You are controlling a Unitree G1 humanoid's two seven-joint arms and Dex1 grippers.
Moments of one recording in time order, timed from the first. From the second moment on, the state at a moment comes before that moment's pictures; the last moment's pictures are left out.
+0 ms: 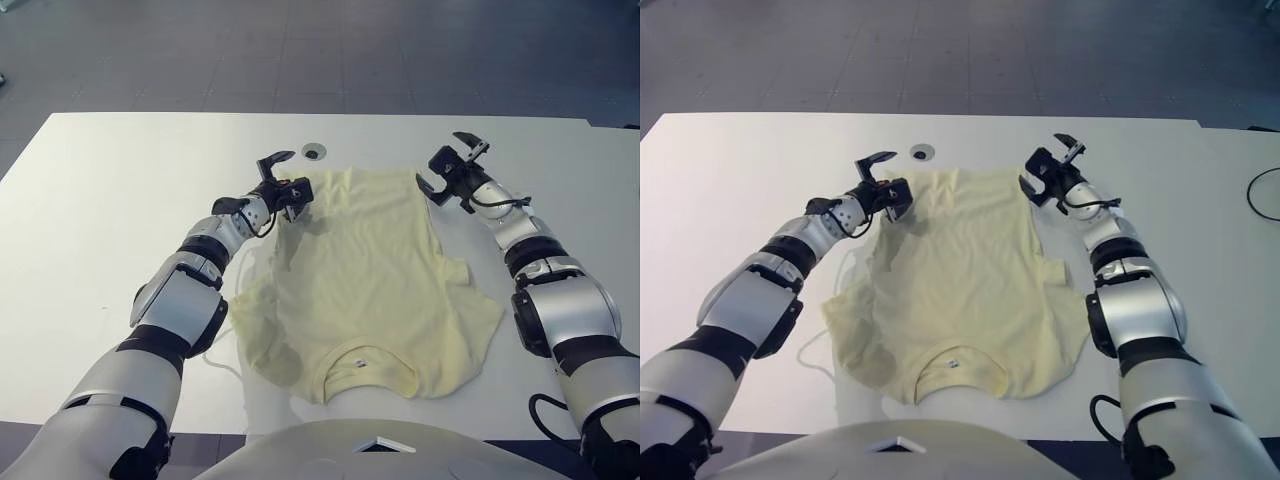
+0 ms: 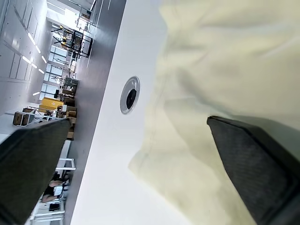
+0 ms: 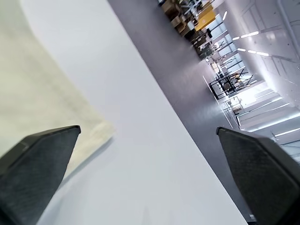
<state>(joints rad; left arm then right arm) -0.93 0.28 -0.44 1.29 0.53 -0.51 -0.10 -0.90 -0.46 0.20 1.25 -0.32 -0.42 0.20</state>
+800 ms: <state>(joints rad) -0.21 0.54 -0.03 0.23 -0.15 -0.14 -0.43 -0.12 -0.56 -0.11 0.02 0.21 0.13 0.51</state>
